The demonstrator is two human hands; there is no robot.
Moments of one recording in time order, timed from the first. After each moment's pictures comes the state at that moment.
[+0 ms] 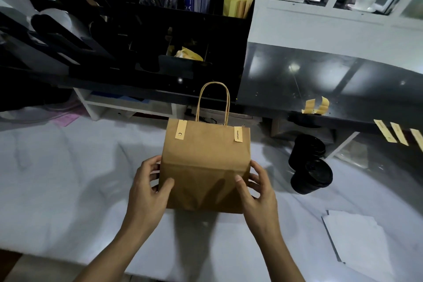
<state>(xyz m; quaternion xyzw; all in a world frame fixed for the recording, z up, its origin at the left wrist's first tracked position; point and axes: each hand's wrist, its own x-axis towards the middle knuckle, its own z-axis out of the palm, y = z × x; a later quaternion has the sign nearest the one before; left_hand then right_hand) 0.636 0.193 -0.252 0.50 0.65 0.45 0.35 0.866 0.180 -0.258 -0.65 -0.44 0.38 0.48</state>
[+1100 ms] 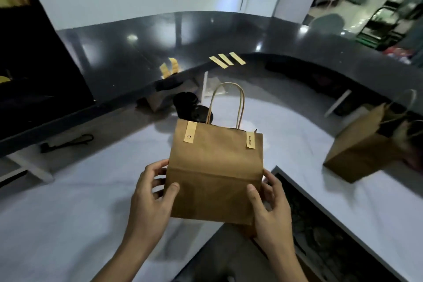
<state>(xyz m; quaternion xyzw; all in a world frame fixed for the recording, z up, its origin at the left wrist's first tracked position) 0.723 0.191 -0.219 0.71 0.35 0.26 0.55 0.853 0.003 -0.232 -0.77 -0.08 0.14 0.62</state>
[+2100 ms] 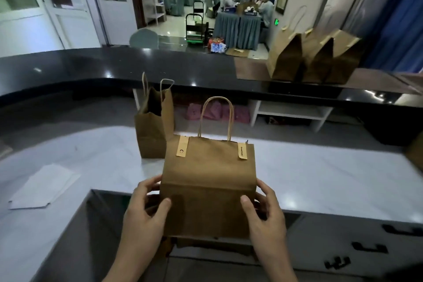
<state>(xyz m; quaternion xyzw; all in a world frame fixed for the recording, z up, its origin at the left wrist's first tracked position) 0.887 -0.205 -0.192 0.78 0.07 0.07 0.62 0.869 -0.432 -0.212 -0.73 0.18 -0.10 0.65</state>
